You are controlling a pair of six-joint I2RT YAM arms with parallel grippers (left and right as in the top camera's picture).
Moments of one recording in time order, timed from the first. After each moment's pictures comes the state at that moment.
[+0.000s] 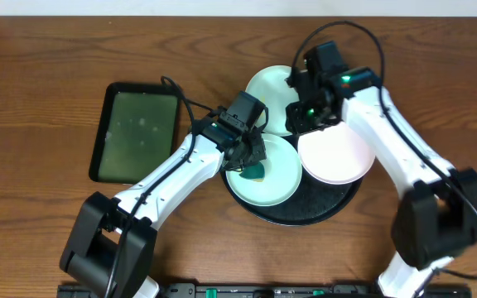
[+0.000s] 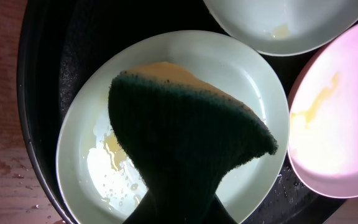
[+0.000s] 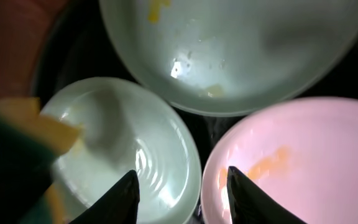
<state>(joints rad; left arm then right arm) -0.58 1.71 1.18 -0.68 0.14 -0.80 0.37 1.89 1.53 -0.94 -0.21 0.05</state>
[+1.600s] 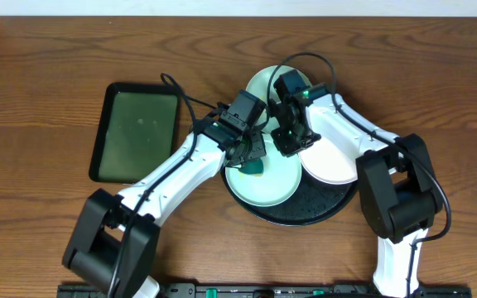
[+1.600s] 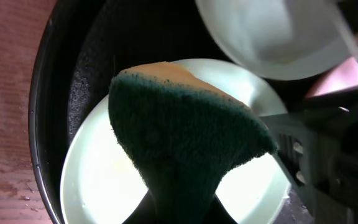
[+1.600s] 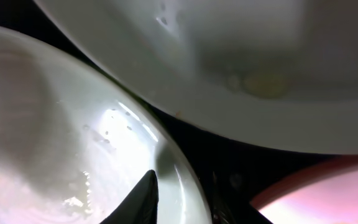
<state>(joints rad) -0.58 1.74 1.18 -0.64 0.08 -0.80 0.45 2.09 1.47 -0.89 -0.12 0.00</state>
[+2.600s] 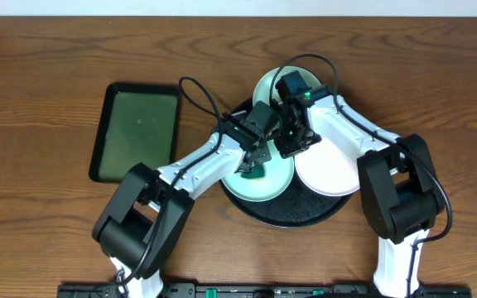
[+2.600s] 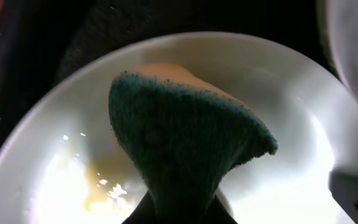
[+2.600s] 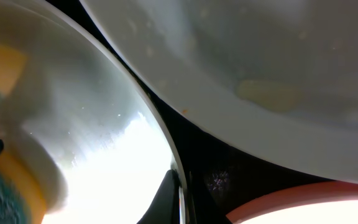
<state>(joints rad) -0.63 1.89 1.18 -0.57 -0.08 -0.93 0.45 2.09 1.46 -0.88 -0.15 0.03</state>
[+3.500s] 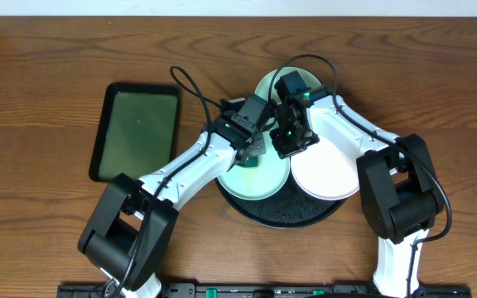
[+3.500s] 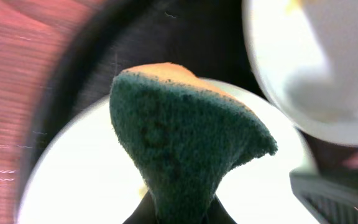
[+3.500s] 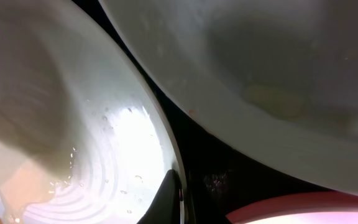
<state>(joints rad) -0.61 1.81 1.18 -0.55 -0.10 -0.78 0.45 2.09 1.46 -0.88 -0.18 0.04</state>
